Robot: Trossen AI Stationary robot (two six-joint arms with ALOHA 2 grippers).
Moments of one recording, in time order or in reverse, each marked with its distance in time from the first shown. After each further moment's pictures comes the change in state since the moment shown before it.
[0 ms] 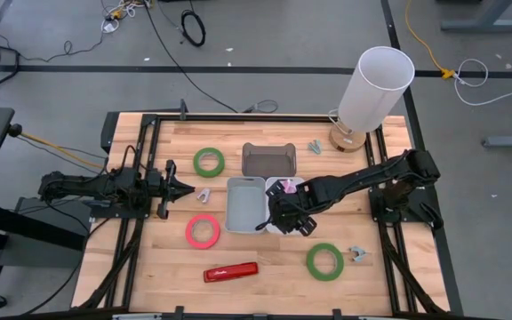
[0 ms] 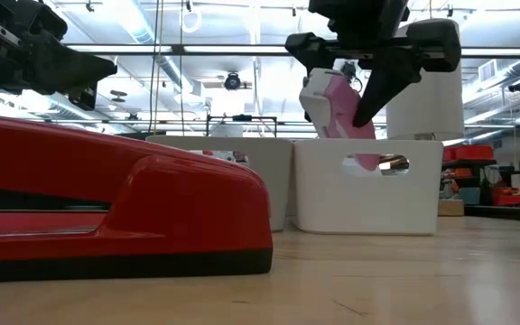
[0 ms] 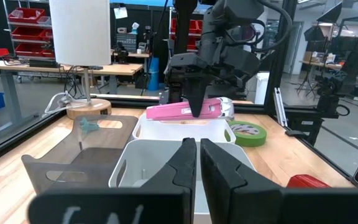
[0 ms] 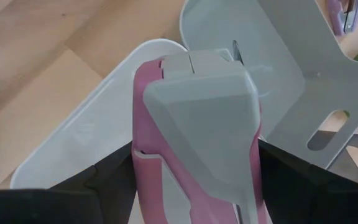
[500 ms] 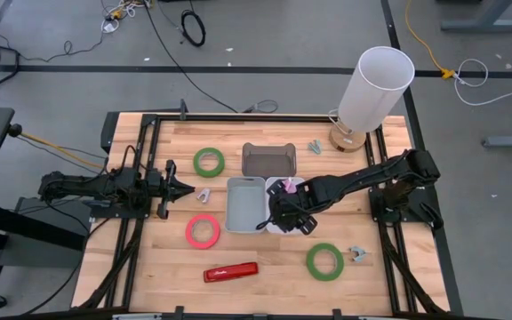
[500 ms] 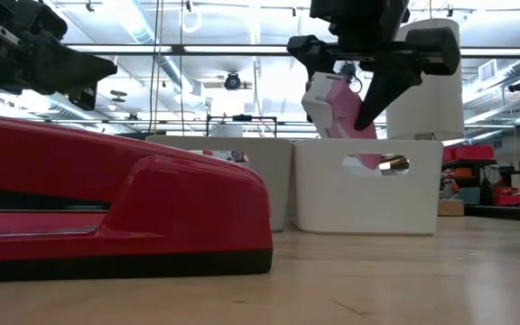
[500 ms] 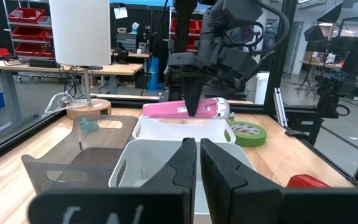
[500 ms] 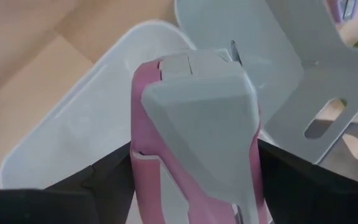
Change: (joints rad) left arm 0.000 0.000 0.000 0.000 0.000 0.000; right arm 0.000 0.000 -0.002 -0.027 0.038 0.000
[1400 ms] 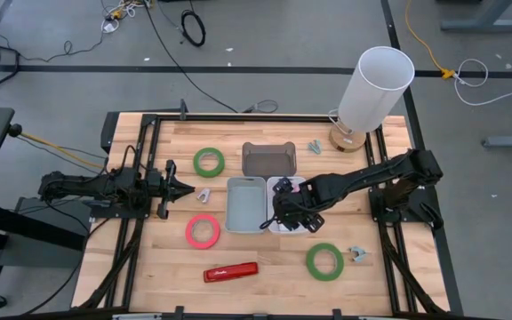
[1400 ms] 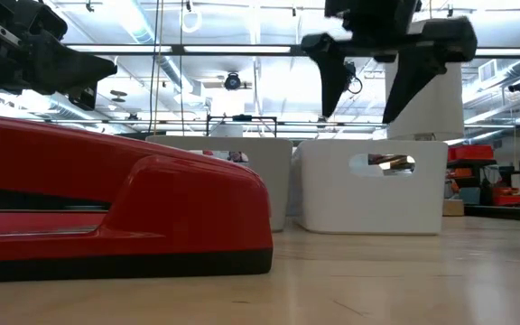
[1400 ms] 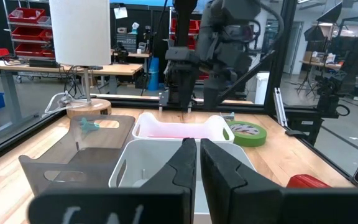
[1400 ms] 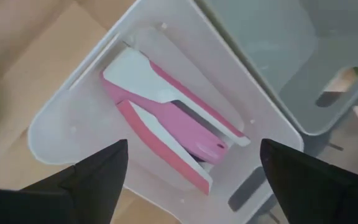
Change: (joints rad) left arm 0.000 0.000 0.000 0.000 0.000 0.000; right arm 0.003 -0.031 0.033 -0.137 0.016 0.045
